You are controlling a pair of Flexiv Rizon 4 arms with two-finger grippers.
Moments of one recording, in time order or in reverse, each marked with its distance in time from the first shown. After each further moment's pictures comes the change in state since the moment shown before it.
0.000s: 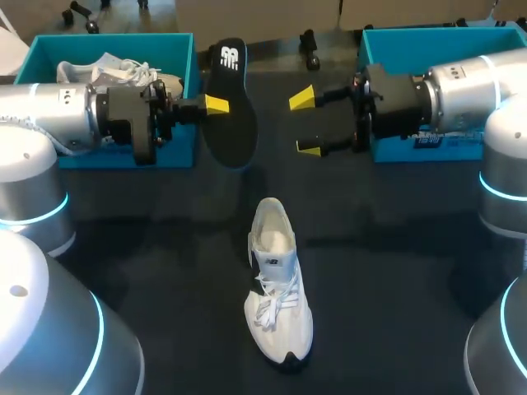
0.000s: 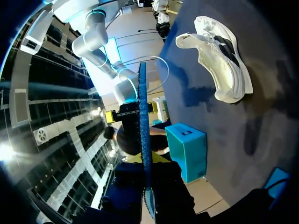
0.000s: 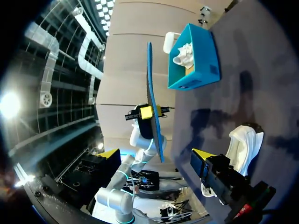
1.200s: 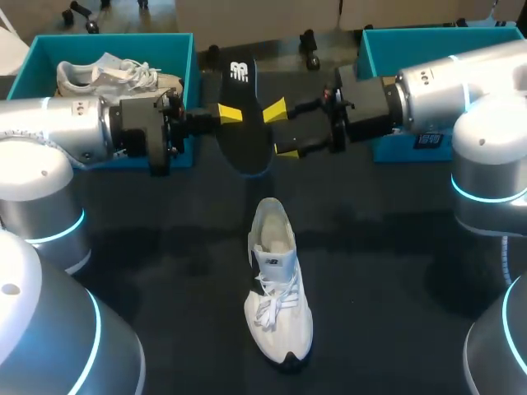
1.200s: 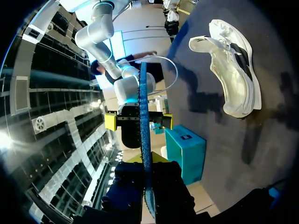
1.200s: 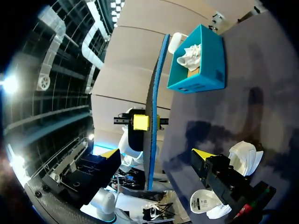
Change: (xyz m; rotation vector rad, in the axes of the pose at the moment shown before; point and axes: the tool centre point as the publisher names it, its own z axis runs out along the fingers) left arm -0.001 -0.019 0.020 -0.030 0.005 -0.070; right arm -0.014 0.005 0.038 0.014 -0.049 -0.134
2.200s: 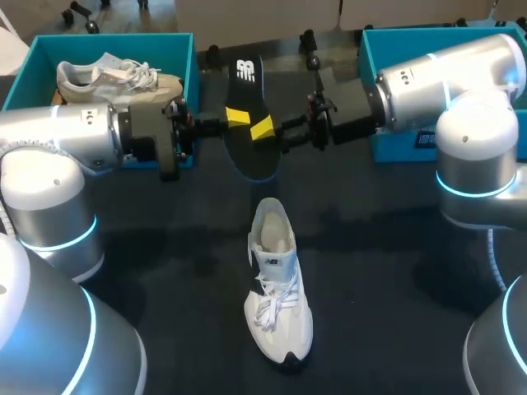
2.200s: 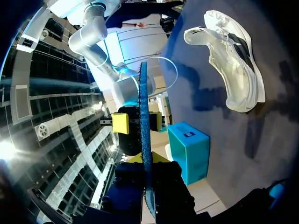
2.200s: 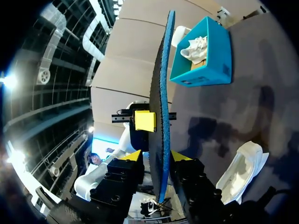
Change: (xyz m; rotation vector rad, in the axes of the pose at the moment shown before) left arm 0.004 -0.002 0.011 -0.012 -0.021 0.063; right arm 0.003 -0.008 0.023 0.071 -0.004 -0.027
